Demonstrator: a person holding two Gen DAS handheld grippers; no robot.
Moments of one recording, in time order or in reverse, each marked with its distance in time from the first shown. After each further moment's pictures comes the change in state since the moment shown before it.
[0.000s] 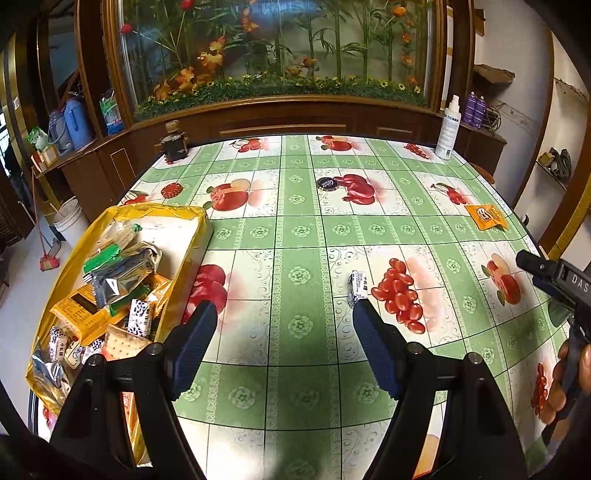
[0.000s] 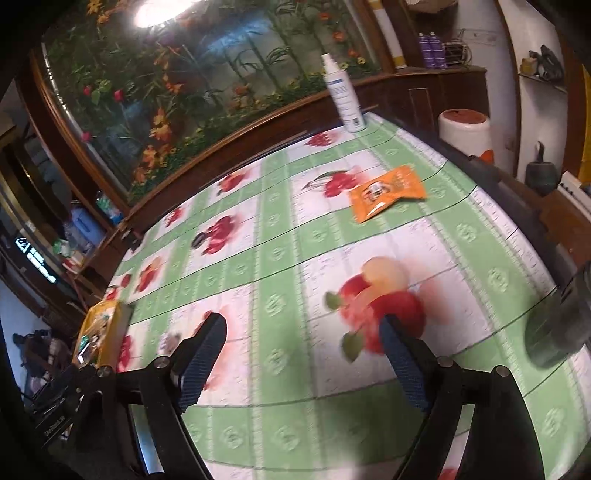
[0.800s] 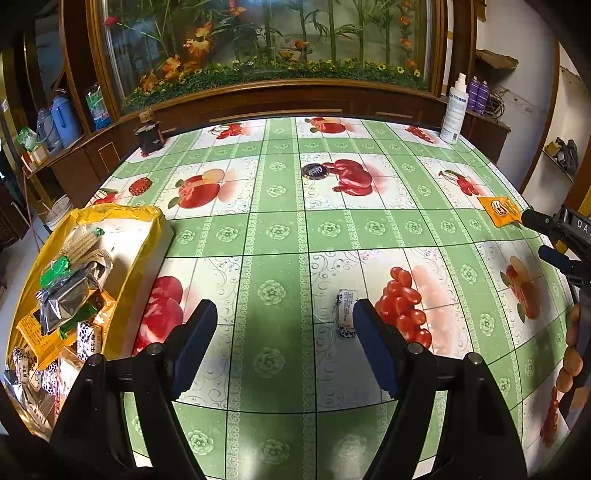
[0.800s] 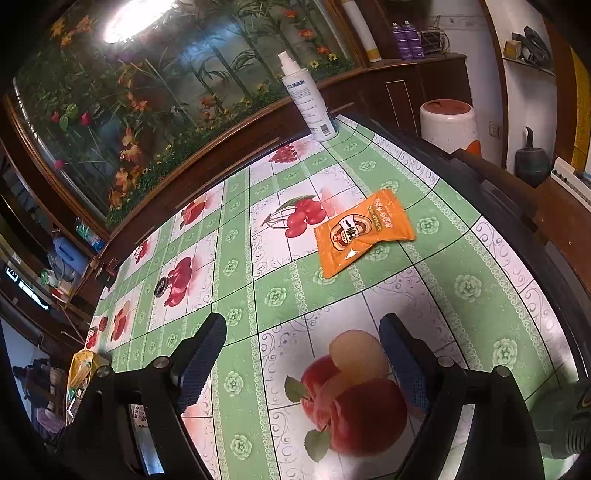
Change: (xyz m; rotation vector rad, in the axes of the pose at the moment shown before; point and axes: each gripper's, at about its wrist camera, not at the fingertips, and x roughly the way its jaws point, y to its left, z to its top) left arm 0.051 -0.026 0.014 0.016 0.039 0.008; right arm 0.049 -0.031 0.051 0.094 0.001 -0.031
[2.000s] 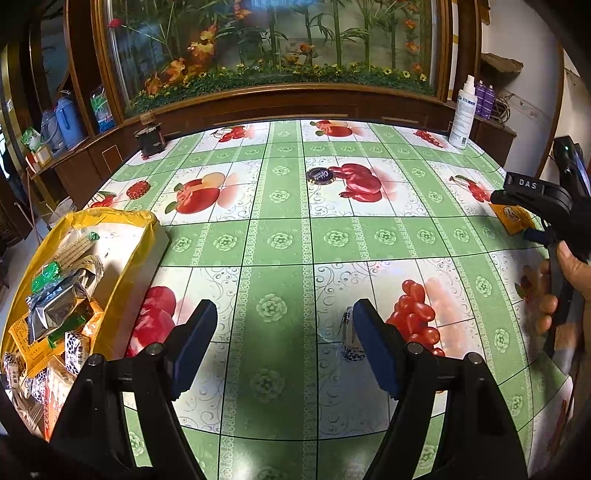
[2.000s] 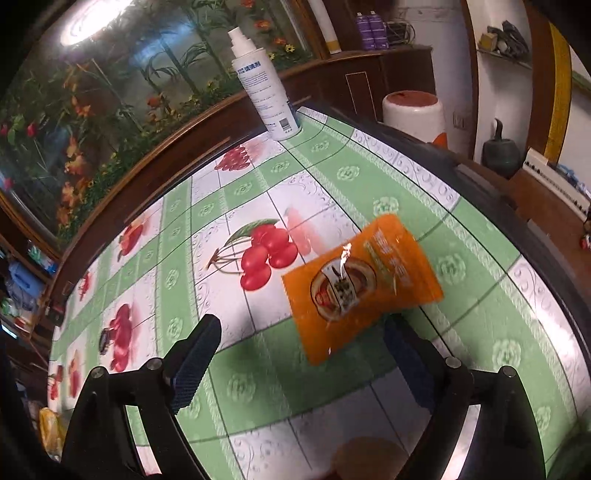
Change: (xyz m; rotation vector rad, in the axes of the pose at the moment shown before) left arm 0.022 -0.002 0.004 -0.009 -0.013 0.015; right arm 0.082 0.005 0.046 0.071 0.024 -0.217
